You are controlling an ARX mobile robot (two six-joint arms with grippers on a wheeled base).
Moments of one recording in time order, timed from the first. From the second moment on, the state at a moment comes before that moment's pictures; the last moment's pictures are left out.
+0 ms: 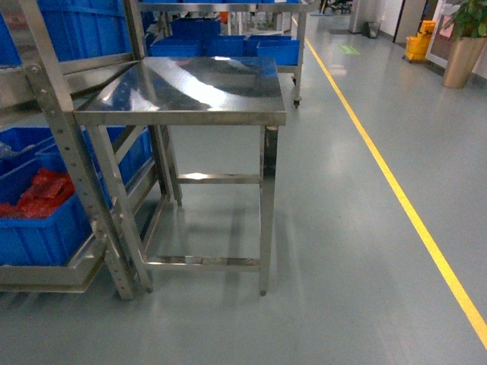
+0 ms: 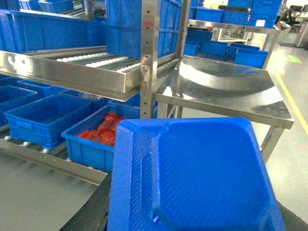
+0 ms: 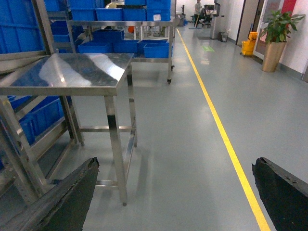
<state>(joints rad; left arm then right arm) -0.48 0.32 0.36 -0.10 -0.79 -0.10 0.00 0.01 0.01 -0.01 0.00 0.00</state>
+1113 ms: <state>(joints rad) -0.48 0.32 0.36 -0.10 -0.79 -0.10 0.00 0.01 0.01 0.00 0.00 0.00</state>
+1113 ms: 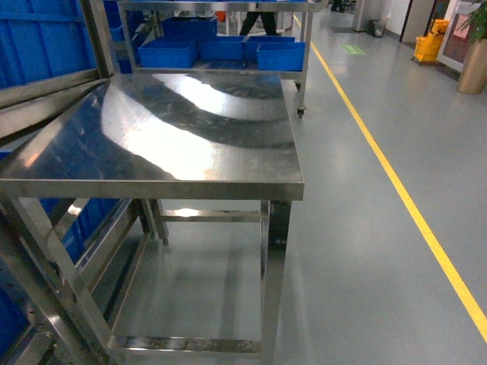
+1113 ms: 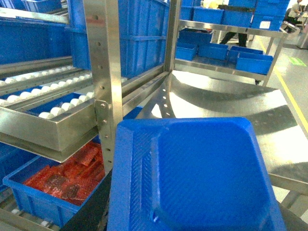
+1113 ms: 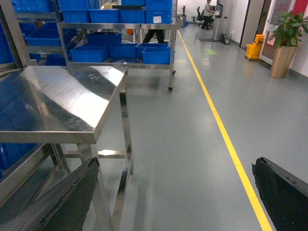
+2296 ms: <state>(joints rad) -0.48 0.32 0.36 -0.10 -0.79 -0.10 0.00 0.01 0.01 0.00 0.00 0.00</state>
